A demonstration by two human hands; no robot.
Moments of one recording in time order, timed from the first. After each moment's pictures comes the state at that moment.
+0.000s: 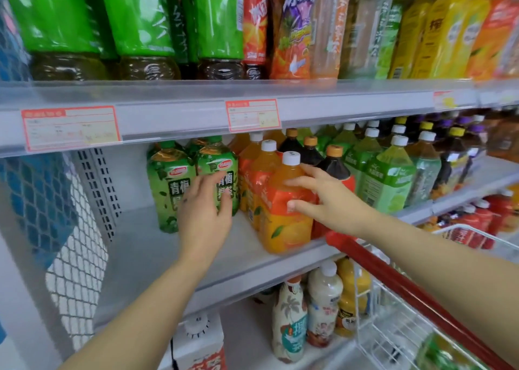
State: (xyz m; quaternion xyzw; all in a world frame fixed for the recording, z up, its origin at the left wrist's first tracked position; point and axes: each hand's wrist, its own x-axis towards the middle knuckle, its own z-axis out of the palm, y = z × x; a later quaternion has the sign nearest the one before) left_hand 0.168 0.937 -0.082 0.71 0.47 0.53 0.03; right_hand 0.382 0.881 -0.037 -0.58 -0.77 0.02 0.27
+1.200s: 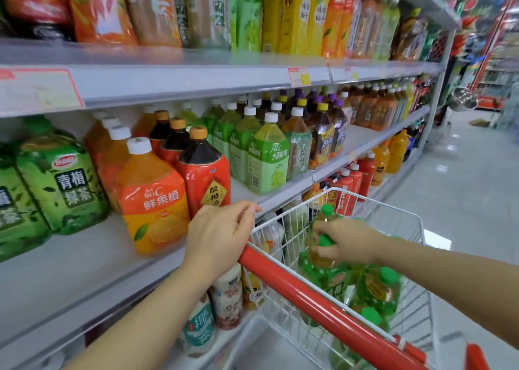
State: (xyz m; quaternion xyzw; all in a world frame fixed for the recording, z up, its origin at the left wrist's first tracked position) left_hand 0.356 0.864 -0.106 0.88 0.29 0.37 0.10; right_hand 0.588 0.758 -0.120 -0.74 -0.67 0.02 -0.02
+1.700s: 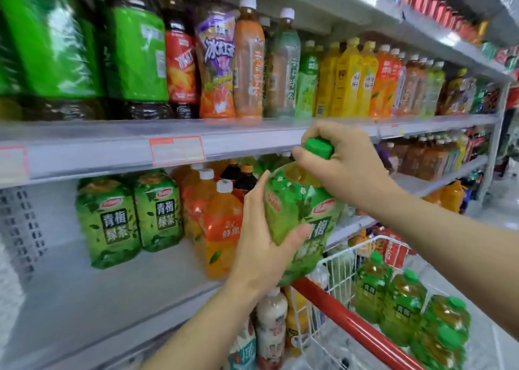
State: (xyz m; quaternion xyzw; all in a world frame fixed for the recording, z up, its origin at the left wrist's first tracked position) left_hand 0.303 0.832 -0.047 0.75 0.19 0.54 0.33; right_hand 0.432 0.786 0.065 -0.54 -0.67 -0.13 0.50
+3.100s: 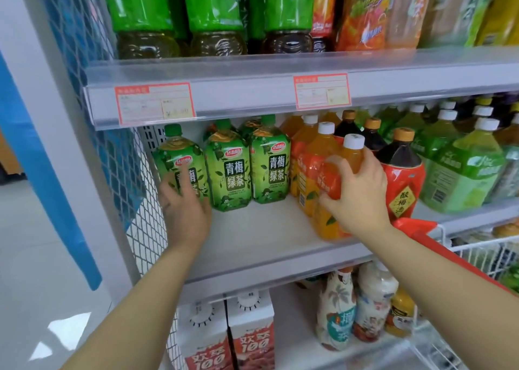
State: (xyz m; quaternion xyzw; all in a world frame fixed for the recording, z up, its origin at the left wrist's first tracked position) left_hand 0.059 0.970 -0.124 0.63 0.64 0.44 -0.02; right_hand 0.334 0.925 -0.089 -0.66 -0.64 -0.17 0.37
